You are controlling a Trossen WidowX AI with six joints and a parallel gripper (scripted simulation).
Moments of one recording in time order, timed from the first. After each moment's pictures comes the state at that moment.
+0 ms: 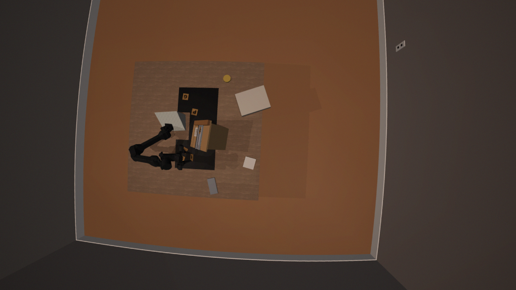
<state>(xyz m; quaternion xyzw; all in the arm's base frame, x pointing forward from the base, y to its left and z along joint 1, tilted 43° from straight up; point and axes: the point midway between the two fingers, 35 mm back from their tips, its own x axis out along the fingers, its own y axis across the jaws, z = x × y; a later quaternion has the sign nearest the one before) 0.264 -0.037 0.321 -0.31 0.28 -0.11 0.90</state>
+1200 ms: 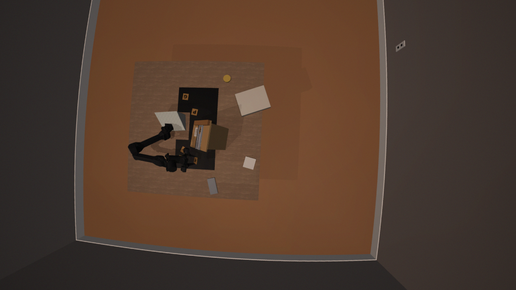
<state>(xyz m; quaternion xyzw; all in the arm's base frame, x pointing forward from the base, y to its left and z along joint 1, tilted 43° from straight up) 0.284 -0.083 0.311 -0.33 0.28 -0.15 0.89</state>
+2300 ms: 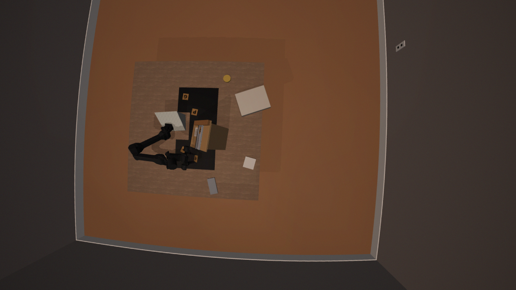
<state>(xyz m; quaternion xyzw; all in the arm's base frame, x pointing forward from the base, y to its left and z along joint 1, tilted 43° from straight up) 0.285 -0.071 0.301 -0.33 0.28 -0.15 0.89</state>
